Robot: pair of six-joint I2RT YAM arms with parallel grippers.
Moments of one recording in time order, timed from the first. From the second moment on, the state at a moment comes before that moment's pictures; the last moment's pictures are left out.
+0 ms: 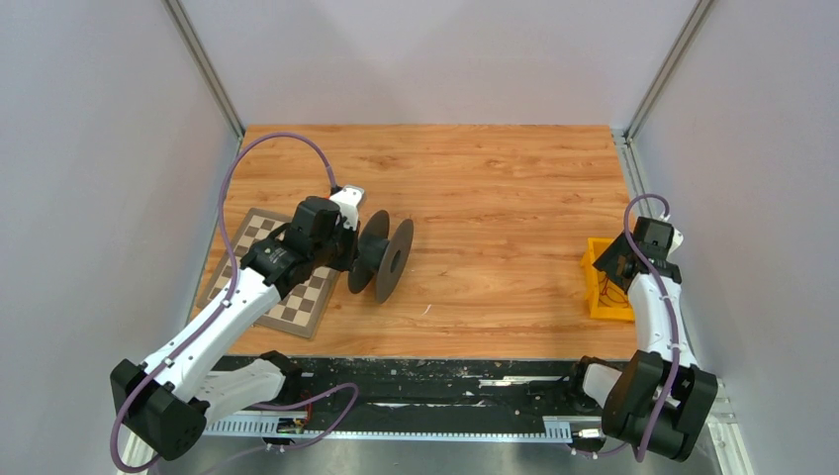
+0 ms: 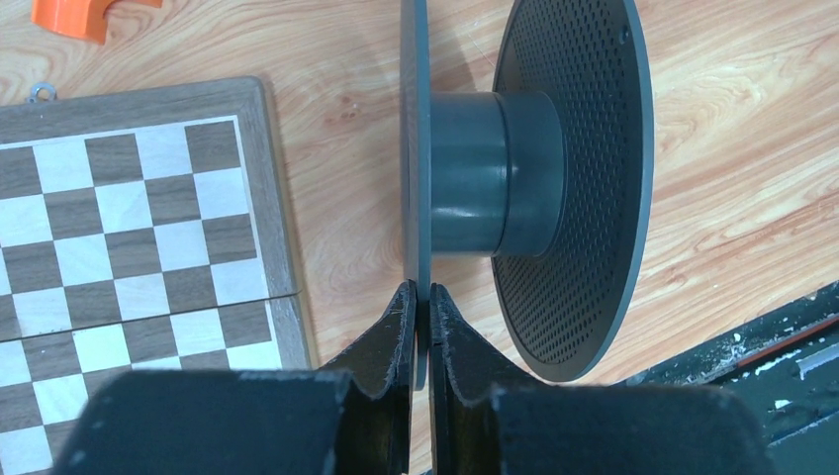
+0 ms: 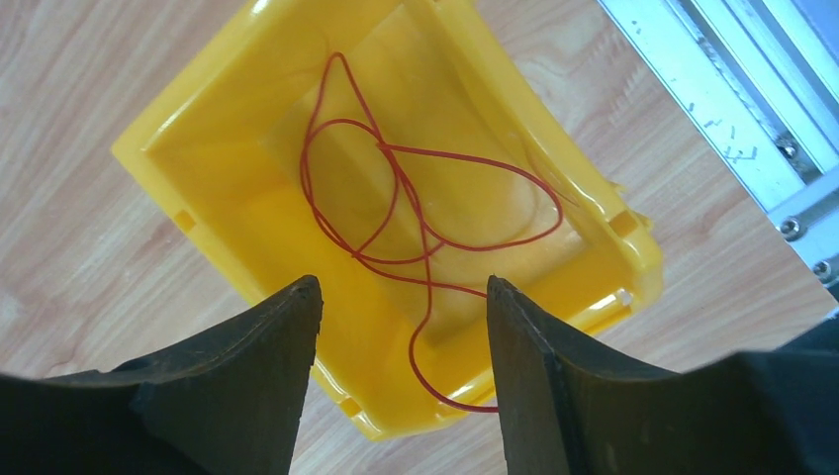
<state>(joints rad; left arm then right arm) -0.55 1.04 0.95 -0.66 -0.03 -0.16 -0.35 1.10 0.70 -0.53 0.13 0.39</state>
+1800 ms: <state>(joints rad) -0.55 0.97 0.91 -0.65 -0.03 -0.17 -0.38 1.13 0.83 -0.96 0.34 1.14</state>
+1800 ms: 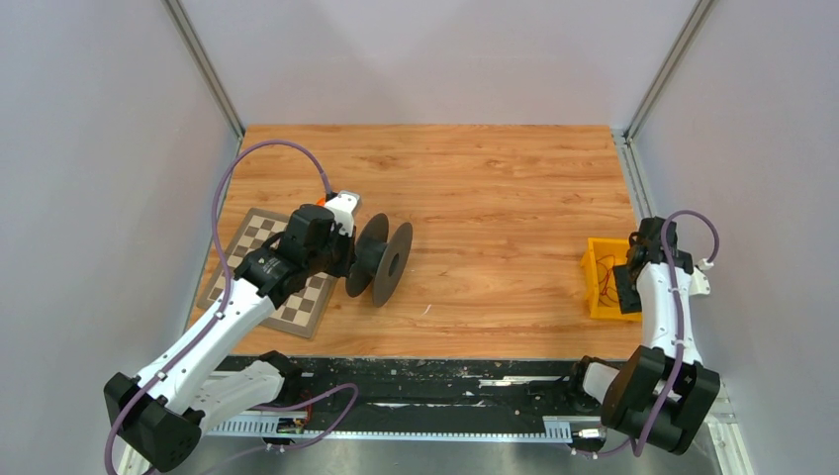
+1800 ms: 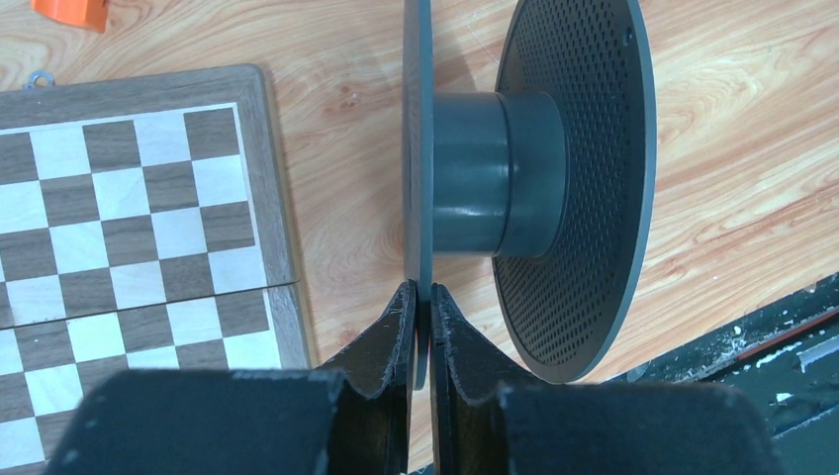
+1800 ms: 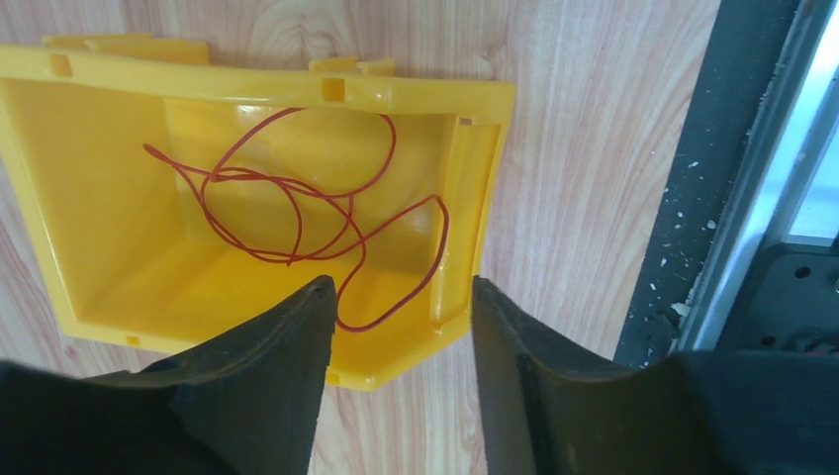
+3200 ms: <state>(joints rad) -0.55 0.98 0.91 -0.61 0.11 -0.30 -0.05 1.17 1.51 -0.31 -0.56 0.23</state>
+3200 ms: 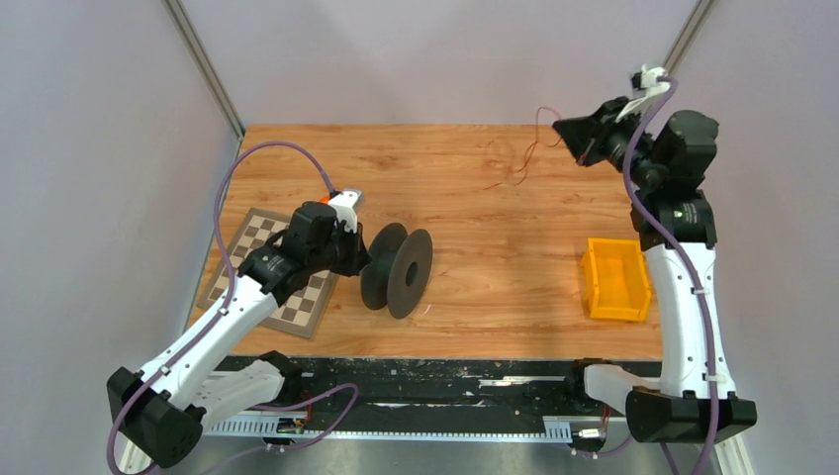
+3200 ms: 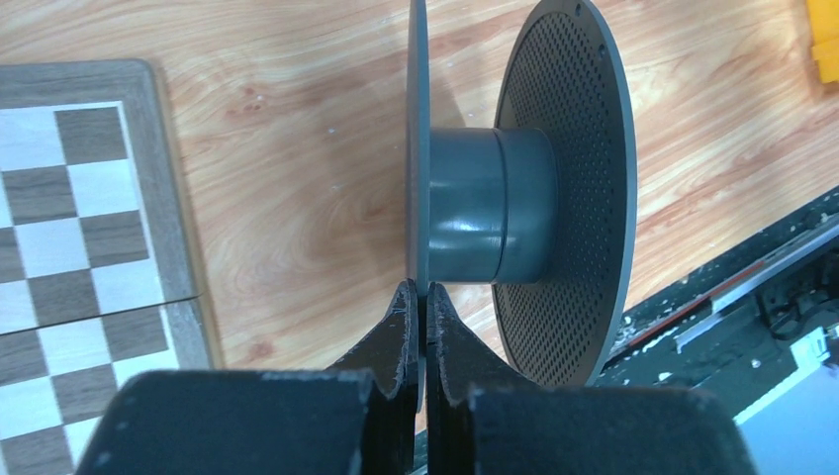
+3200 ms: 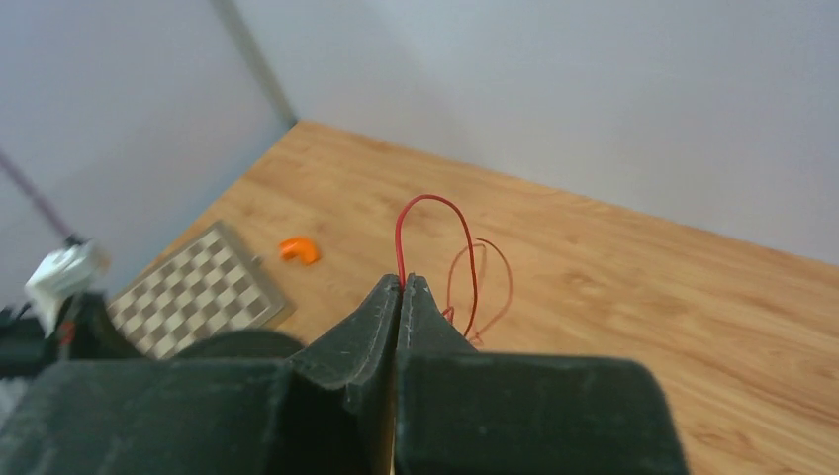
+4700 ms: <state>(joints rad) -0.51 0.89 0.96 -0.79 -0.21 -0.34 0.60 1.57 0.97 -0.11 -0.30 0.07</state>
